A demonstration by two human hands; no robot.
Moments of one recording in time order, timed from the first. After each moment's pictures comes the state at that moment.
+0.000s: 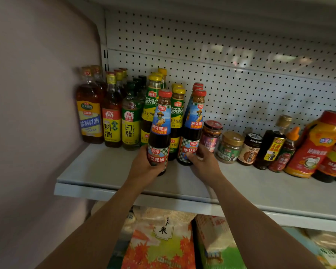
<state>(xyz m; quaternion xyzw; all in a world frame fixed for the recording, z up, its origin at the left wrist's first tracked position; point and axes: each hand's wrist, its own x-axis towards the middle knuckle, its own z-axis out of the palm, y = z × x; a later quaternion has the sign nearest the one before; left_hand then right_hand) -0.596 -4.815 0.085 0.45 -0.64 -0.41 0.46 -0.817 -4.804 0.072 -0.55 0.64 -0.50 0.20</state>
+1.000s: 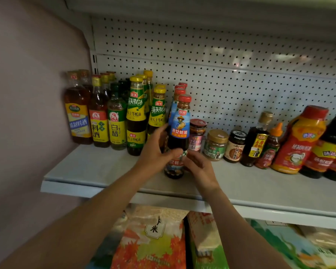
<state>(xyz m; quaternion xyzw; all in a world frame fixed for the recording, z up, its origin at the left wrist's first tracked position) -0.665 -4.788 0.131 0.35 -0.73 -0.37 0.47 -0.835 -4.749 0.072 -0.48 0.48 -0.63 0.38</state>
